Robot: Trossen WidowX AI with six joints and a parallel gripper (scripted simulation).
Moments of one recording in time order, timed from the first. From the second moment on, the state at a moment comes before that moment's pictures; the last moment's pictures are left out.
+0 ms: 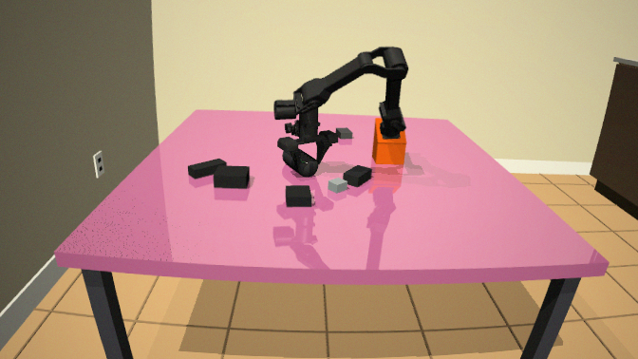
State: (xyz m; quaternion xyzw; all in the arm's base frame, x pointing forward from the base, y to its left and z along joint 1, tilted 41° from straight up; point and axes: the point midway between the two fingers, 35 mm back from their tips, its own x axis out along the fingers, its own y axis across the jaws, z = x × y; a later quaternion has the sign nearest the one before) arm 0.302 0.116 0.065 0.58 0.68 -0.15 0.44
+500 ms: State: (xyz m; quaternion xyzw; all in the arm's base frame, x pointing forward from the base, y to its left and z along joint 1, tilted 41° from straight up) arm 0.305 0.117 0.066 0.58 0.68 -0.15 0.44
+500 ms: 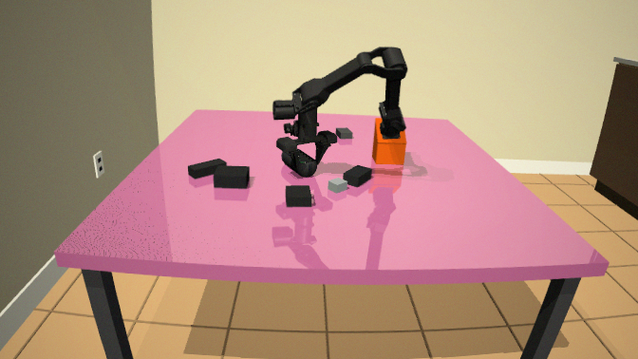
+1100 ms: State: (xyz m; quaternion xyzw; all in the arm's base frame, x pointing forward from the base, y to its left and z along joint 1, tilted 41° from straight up) arm 0.303 0.086 0.097 0.58 0.67 -0.14 0.45
